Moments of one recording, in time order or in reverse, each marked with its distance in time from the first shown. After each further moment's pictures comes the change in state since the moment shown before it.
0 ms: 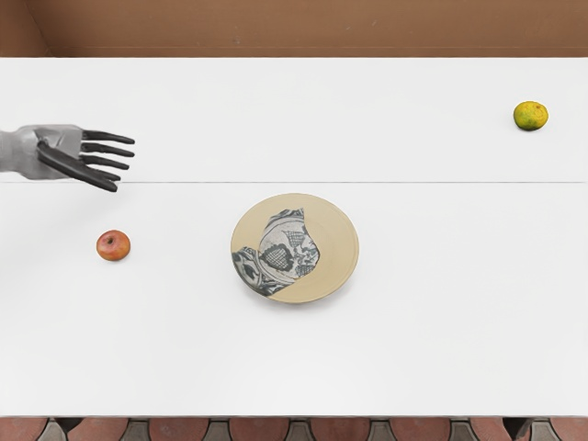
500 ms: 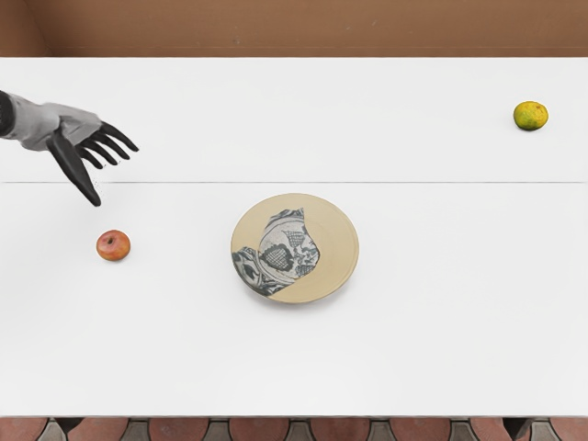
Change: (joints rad) left arm -0.180 0.011 0.001 -0.235 0.593 0.000 0.101; right arm -0.009 0.000 -0.002 0.002 0.000 0.000 -0.007
